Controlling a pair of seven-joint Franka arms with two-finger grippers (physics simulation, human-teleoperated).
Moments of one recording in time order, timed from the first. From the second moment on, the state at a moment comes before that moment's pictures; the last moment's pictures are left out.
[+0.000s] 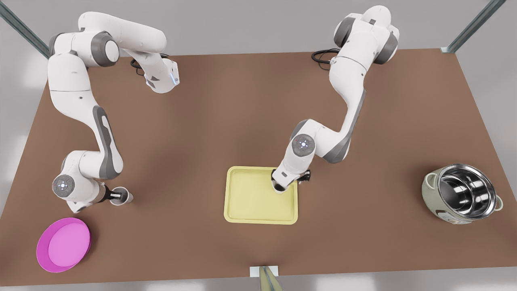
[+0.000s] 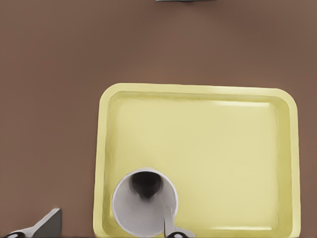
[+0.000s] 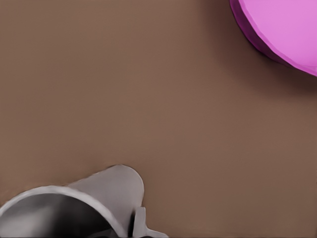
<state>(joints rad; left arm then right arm) -0.52 0.71 -0.07 -1.34 0.08 2.10 -0.57 -0.26 0.66 0.12 -1.63 -0.17 2.20 0.01</state>
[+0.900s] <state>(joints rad) -0.50 0.81 -0.07 -1.44 0.08 2.33 -0.77 -0.30 0.60 0.12 -1.69 -0.20 2.33 -0.55</state>
